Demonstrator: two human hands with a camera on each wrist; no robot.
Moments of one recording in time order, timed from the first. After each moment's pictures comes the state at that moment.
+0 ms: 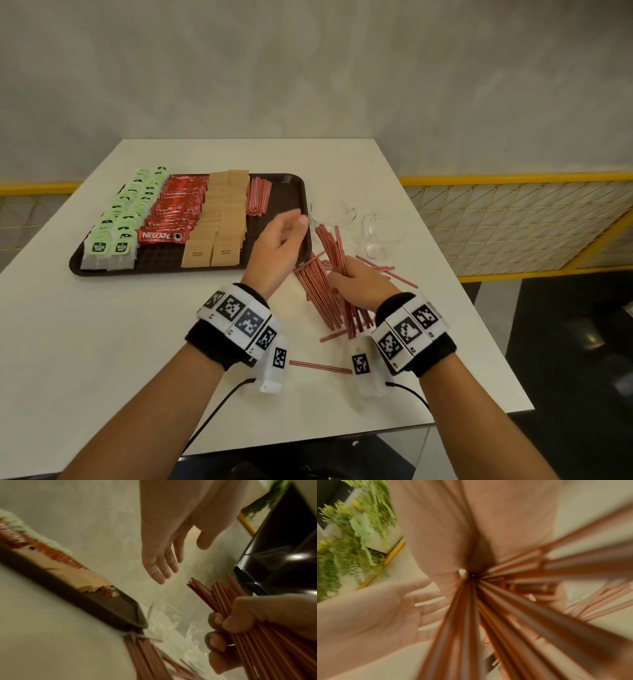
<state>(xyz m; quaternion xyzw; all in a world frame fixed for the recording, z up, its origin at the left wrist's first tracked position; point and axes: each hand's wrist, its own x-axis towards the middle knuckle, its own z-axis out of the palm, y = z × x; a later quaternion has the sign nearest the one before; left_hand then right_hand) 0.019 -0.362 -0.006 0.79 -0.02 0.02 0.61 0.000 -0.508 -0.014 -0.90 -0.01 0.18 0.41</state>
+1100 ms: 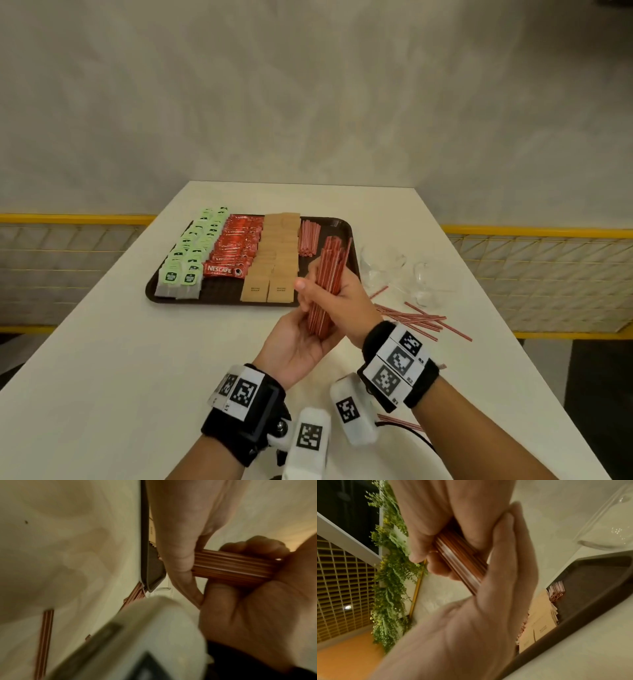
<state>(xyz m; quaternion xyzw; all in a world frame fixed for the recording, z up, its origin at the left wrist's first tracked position) -0.020 -0.304 -0.023 0.29 0.09 -0.22 0.93 0.008 -0.403 0.002 -0.64 -0.23 0.03 0.73</state>
